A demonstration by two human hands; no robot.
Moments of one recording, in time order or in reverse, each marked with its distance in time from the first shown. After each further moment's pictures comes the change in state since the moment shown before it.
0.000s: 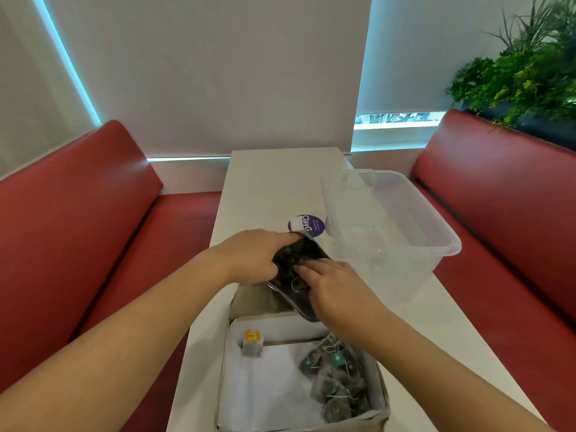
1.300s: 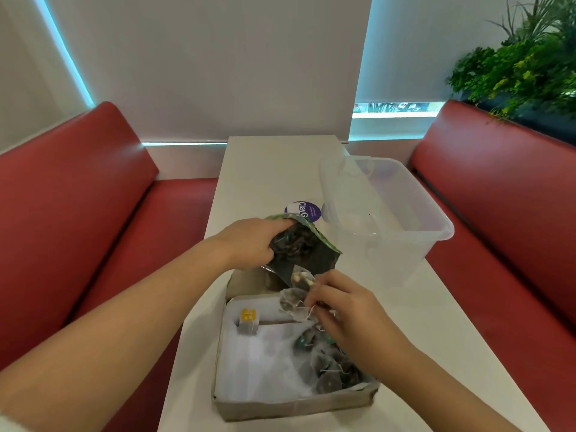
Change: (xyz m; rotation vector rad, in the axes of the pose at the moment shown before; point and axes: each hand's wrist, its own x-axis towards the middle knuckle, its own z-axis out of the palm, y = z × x) left_hand 0.005 -0.014 0.025 0.003 0.073 -0.032; right_hand -0.065 -0.020 -0.021 0.452 0.061 0.024
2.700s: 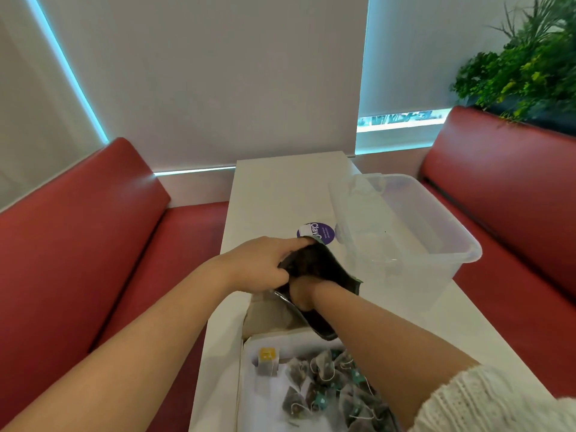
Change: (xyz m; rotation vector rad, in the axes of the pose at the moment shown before) left_hand -0.003 0.011 -0.044 -0.158 -0.098 0.050; right_hand 0.158 0.058 0.093 -0.246 -0.675 0.567
